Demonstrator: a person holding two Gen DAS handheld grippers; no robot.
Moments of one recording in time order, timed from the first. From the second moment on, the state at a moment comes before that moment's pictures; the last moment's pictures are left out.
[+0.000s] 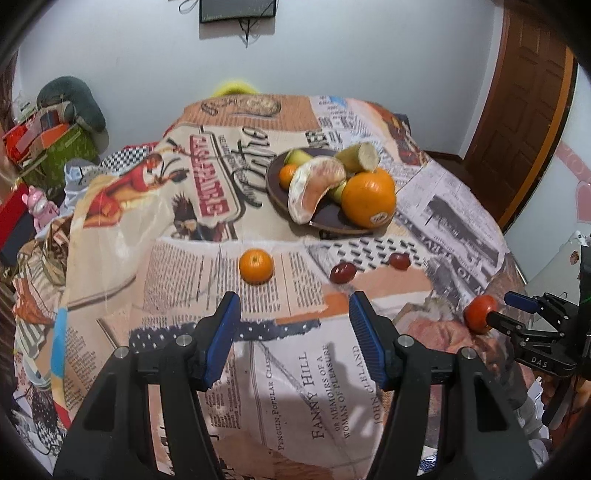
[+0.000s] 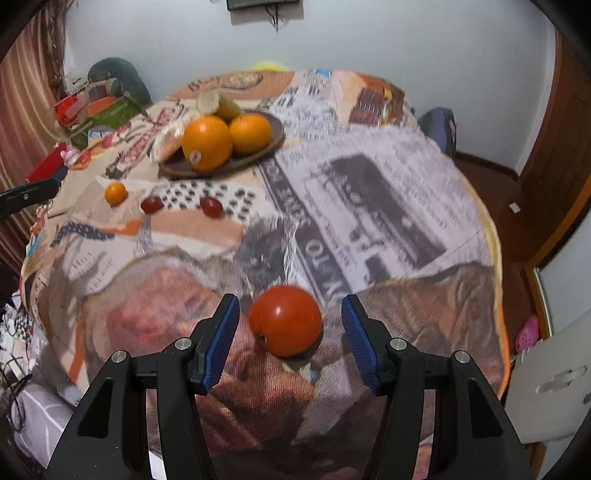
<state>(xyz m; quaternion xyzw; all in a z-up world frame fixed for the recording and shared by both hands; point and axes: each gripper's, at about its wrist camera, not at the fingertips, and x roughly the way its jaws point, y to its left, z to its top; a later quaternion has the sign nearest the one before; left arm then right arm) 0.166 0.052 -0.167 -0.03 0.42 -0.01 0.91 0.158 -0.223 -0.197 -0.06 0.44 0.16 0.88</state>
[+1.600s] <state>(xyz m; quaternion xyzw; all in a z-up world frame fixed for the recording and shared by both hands) 0.263 0.097 -0.232 -0.07 0.47 0.01 0.88 0.226 -0.174 -0.185 -0.06 0.40 0.22 0.89</state>
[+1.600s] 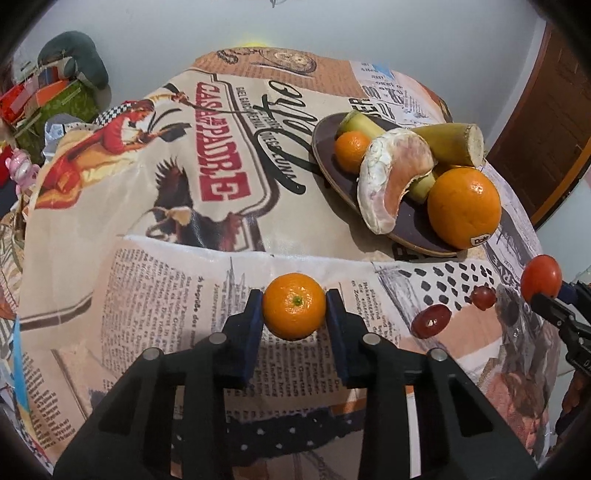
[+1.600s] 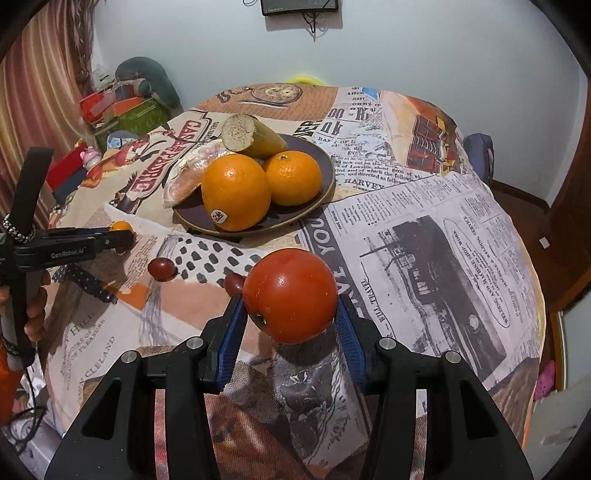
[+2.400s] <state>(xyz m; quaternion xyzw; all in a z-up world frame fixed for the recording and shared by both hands) 0.303 0.068 -0.150 -0.05 0.37 -0.03 0.93 0.274 -0.159 -0.133 -0.08 0.33 0.22 0.92</state>
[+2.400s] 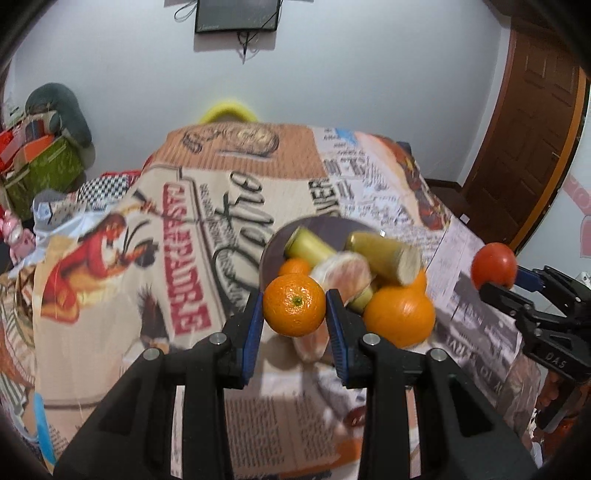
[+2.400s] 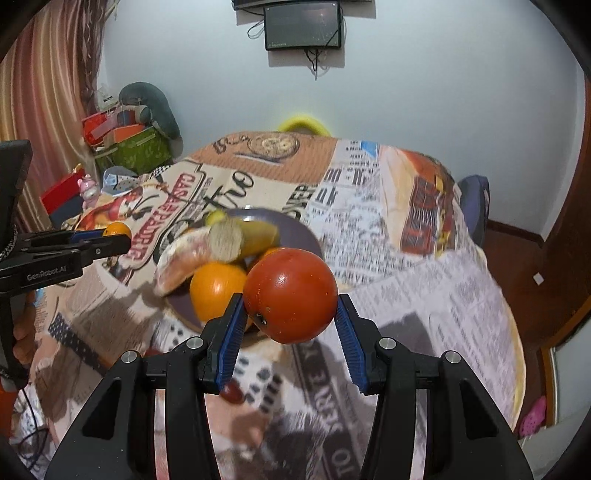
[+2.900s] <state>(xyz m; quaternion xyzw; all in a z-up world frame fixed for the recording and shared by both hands) 0.357 0.046 -0.138 -0.03 0.35 -0.04 0.93 0.330 -0.134 -0.128 -0.10 0.30 0.22 0.92</state>
